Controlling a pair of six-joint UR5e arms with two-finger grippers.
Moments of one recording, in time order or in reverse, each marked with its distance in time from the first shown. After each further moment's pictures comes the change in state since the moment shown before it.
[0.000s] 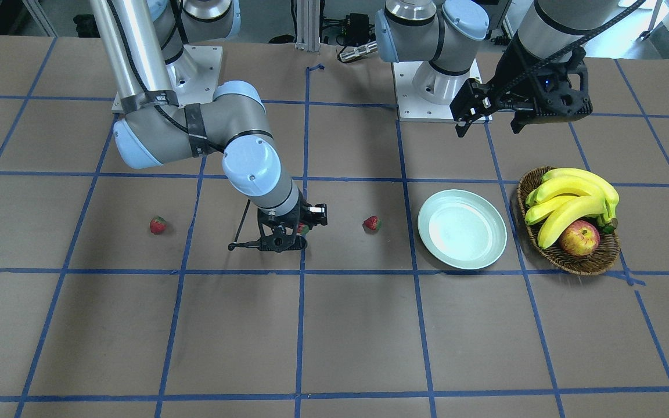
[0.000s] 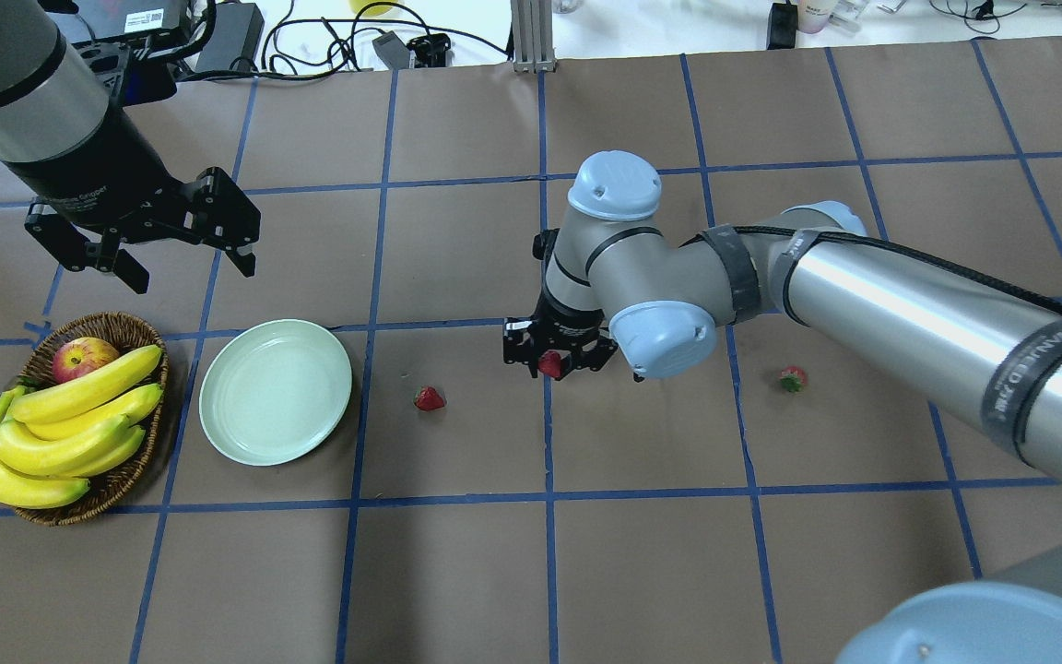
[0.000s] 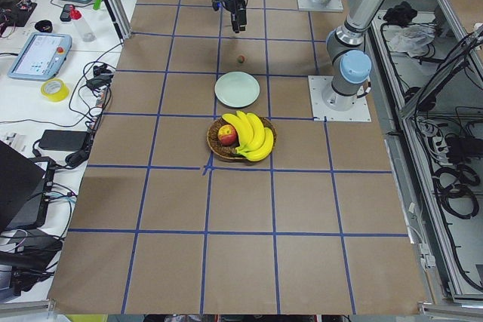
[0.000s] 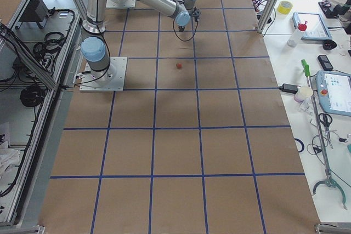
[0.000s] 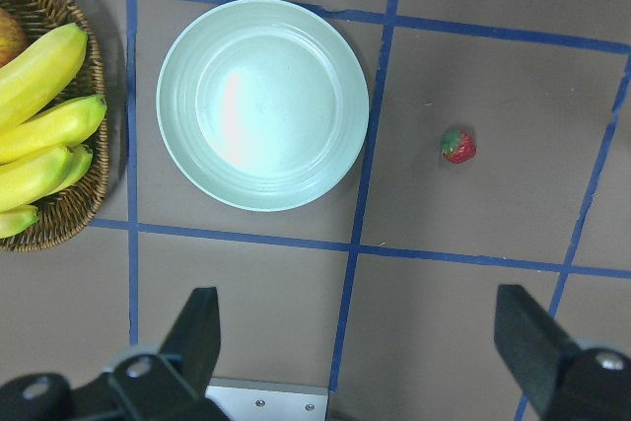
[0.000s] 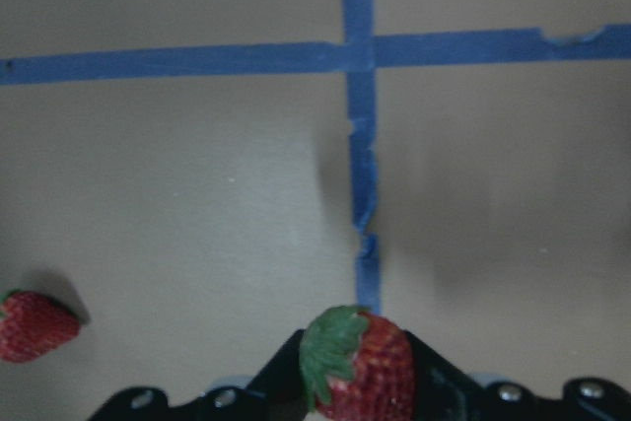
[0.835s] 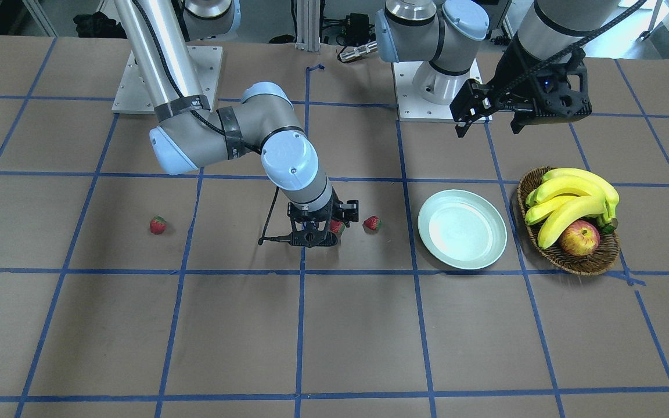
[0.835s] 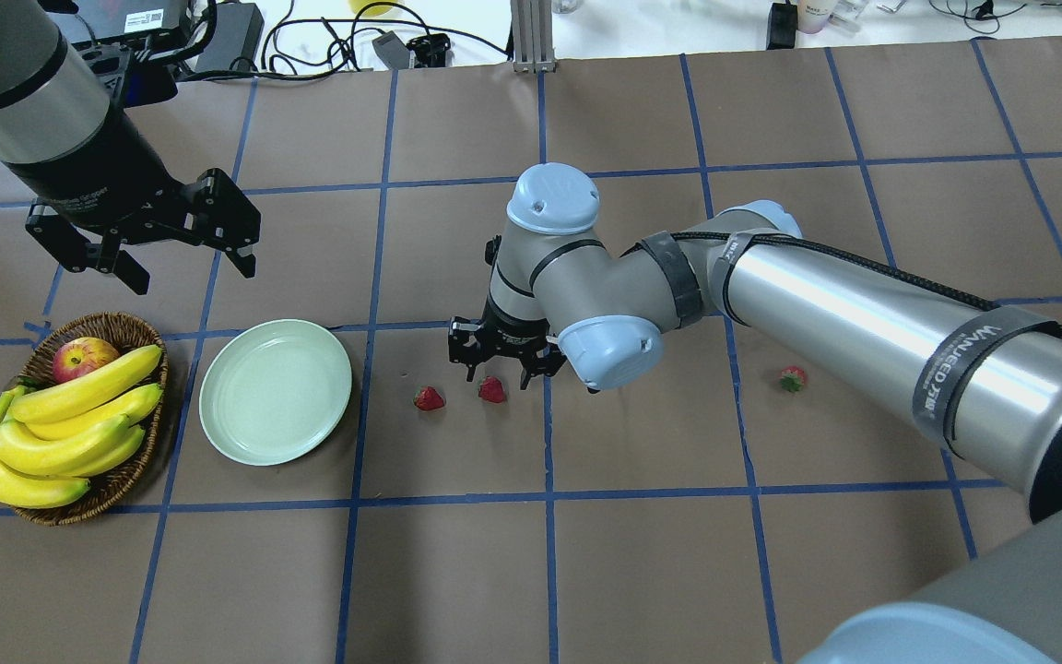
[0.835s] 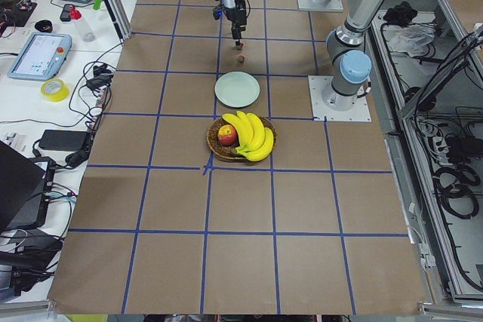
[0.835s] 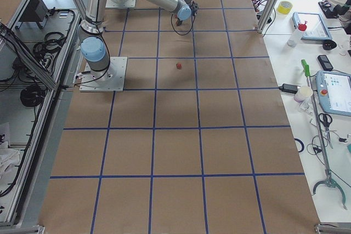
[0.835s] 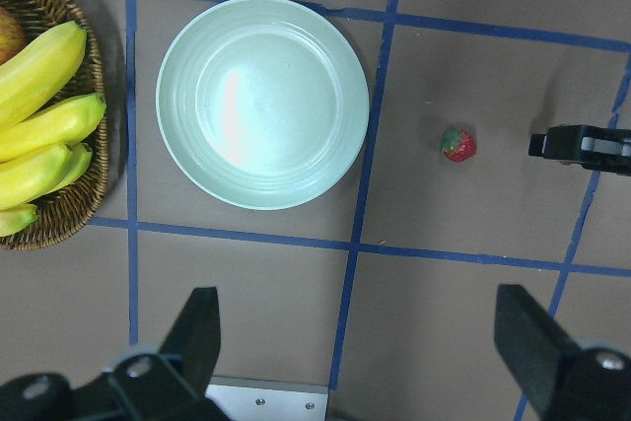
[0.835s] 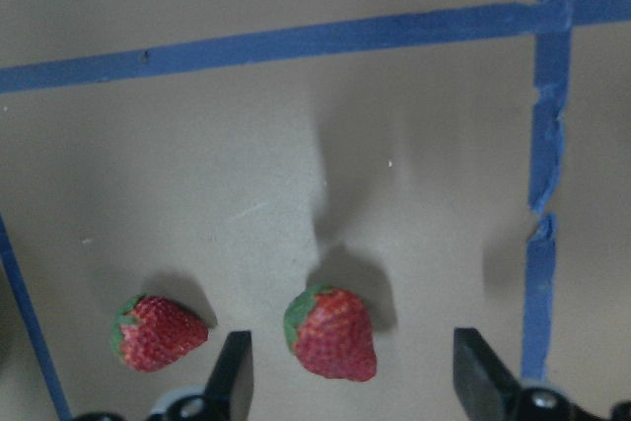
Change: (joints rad) left arm 0.000 0.000 -0.001 -0.001 0.001 0.000; right arm 0.063 0.001 -0.042 -0.021 -0.014 0.111
